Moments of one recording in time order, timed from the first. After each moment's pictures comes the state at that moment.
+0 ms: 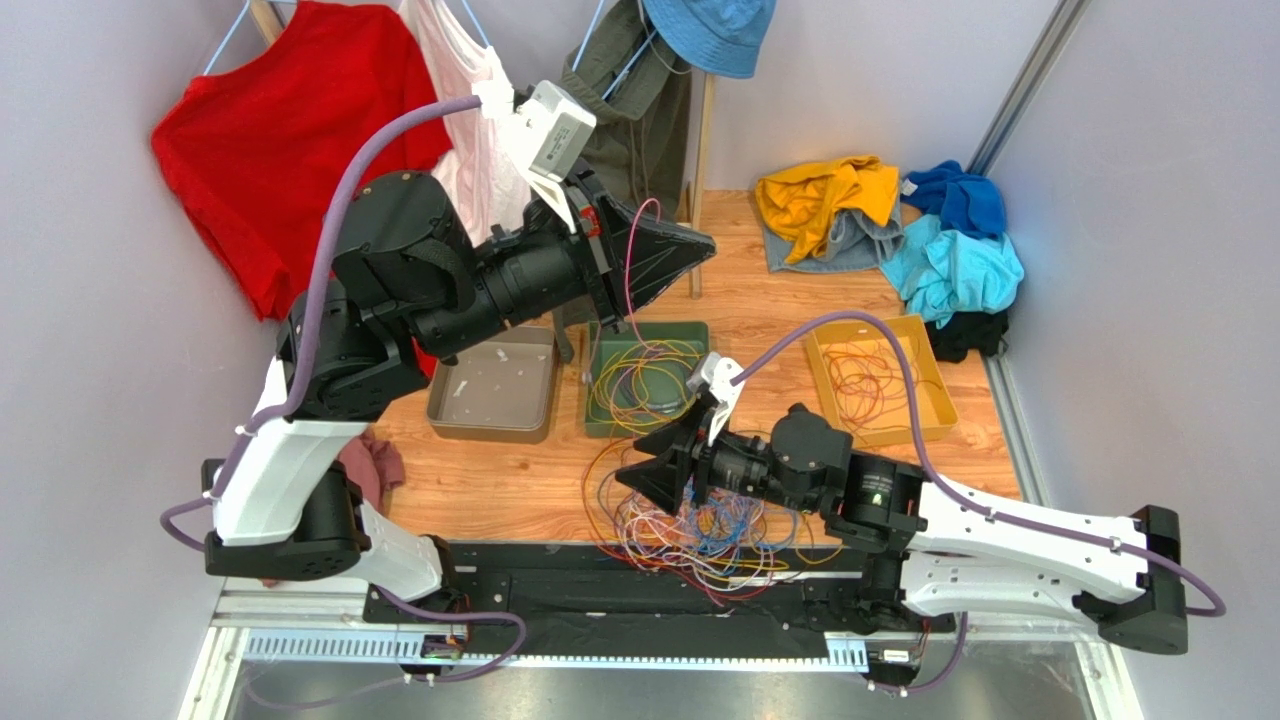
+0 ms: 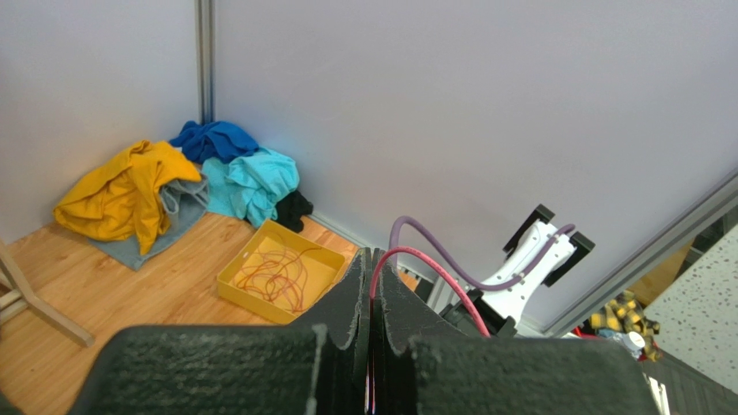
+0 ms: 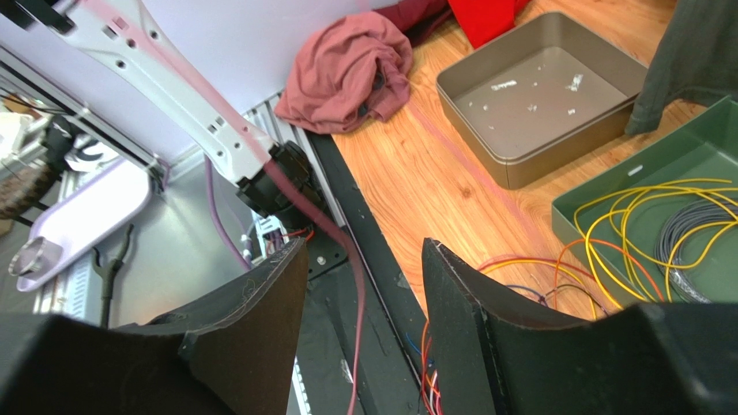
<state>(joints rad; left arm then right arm) -1.20 1.46 2.33 -0.74 -0.08 -0.28 1.25 0.89 0.78 0.01 0.05 0.39</state>
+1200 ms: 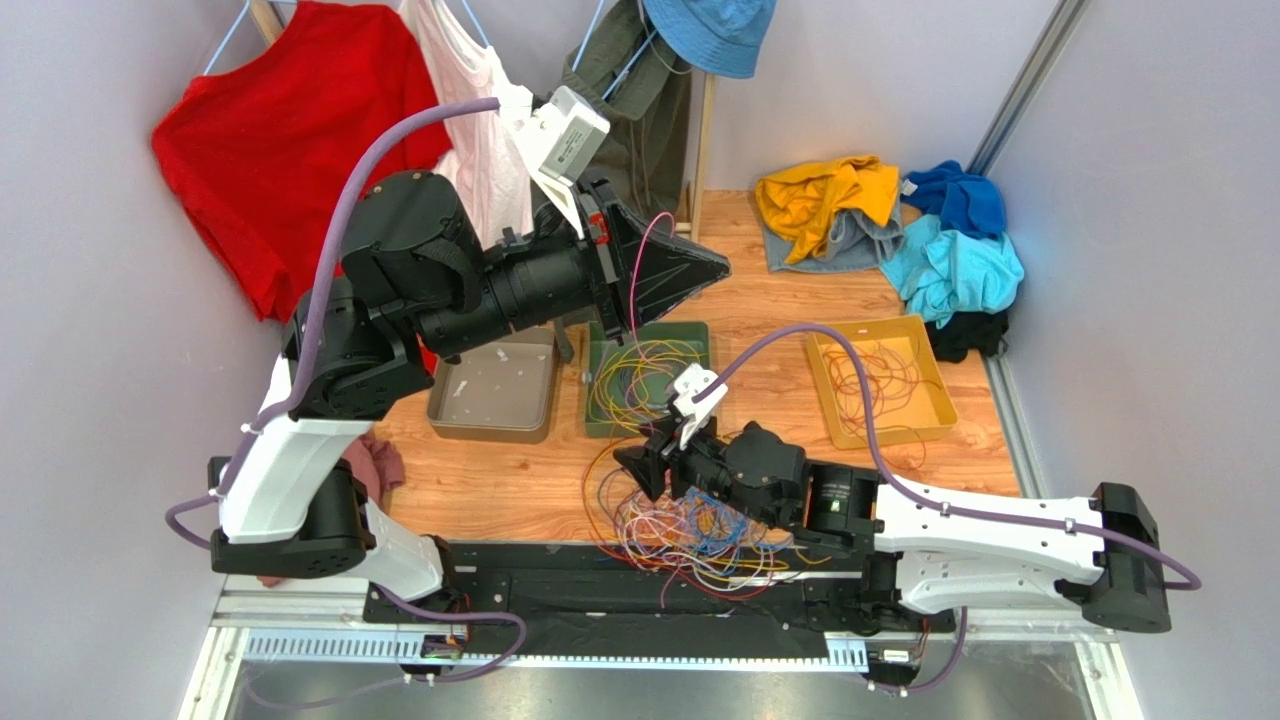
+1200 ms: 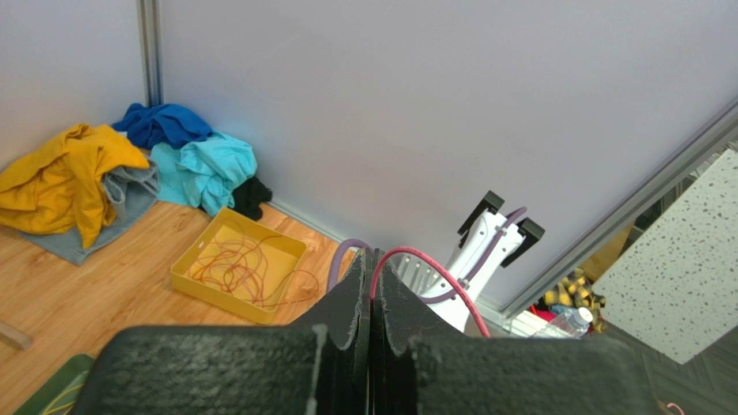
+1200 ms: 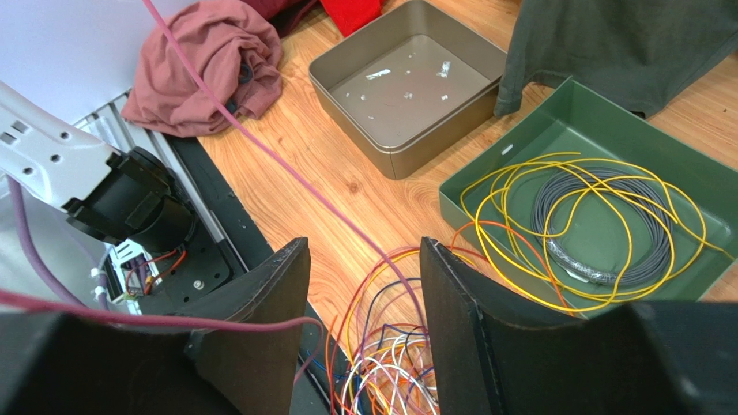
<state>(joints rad) -1.20 1.48 2.36 -0.77 0.00 -0.35 1.33 1.01 0.73 0.09 0.37 0.27</state>
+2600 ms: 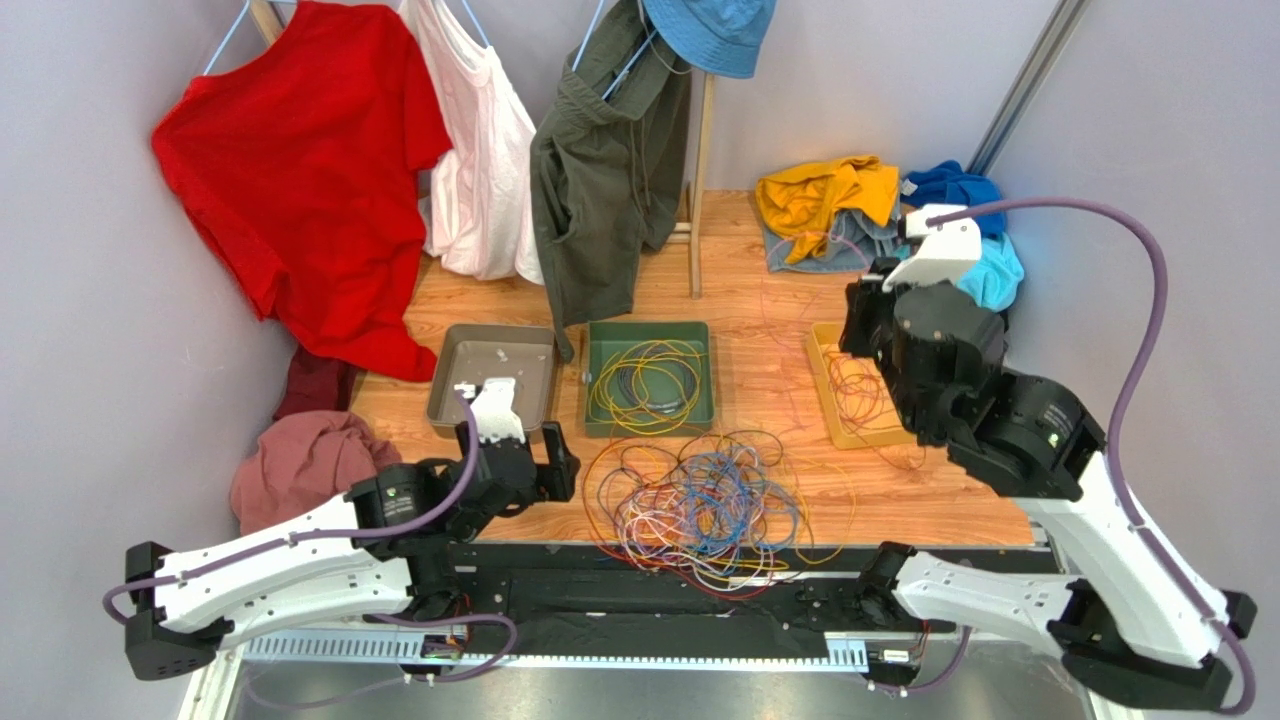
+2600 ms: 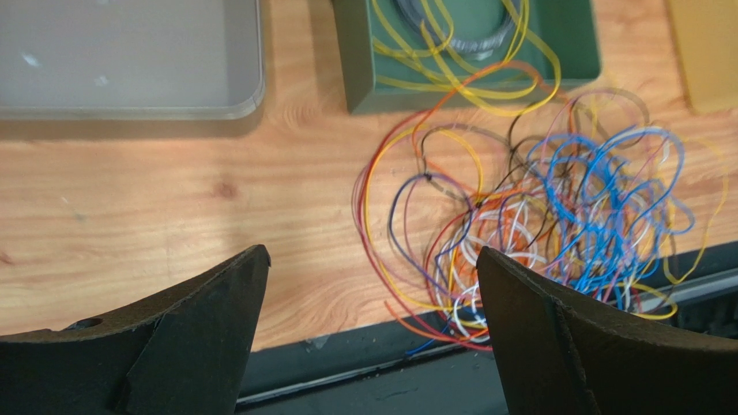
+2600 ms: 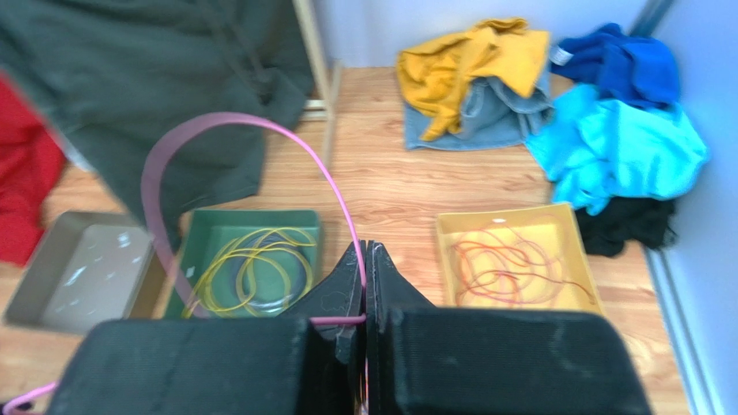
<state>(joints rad) -1.18 0.65 0.67 -0.77 -0.65 -0.90 0.95 0.95 1.49 -0.84 0.82 0.32</state>
